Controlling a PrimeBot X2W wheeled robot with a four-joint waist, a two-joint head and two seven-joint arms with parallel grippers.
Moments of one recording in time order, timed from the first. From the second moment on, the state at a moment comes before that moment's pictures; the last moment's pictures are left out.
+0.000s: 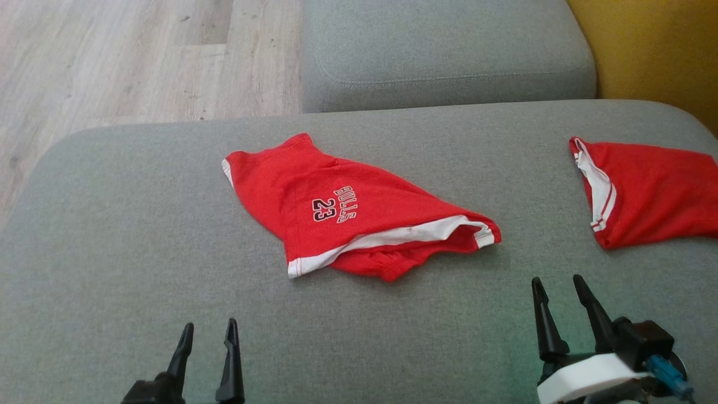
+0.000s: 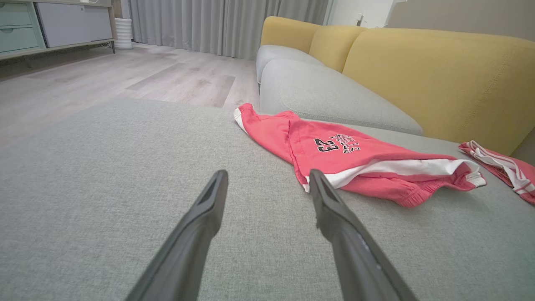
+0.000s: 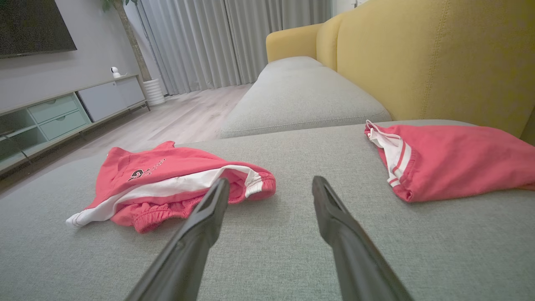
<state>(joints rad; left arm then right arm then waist) 0.11 0.32 -0.51 0.12 -0.61 0.27 -0.25 0.09 -0.04 0.06 0.26 0.17 0.13 -0.20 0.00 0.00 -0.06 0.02</state>
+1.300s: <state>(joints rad) -0.31 0.23 -0.59 0.44 -0.63 0.11 -0.04 -0.10 -0.04 0.11 0.22 0.15 0.13 -0.20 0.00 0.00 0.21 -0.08</state>
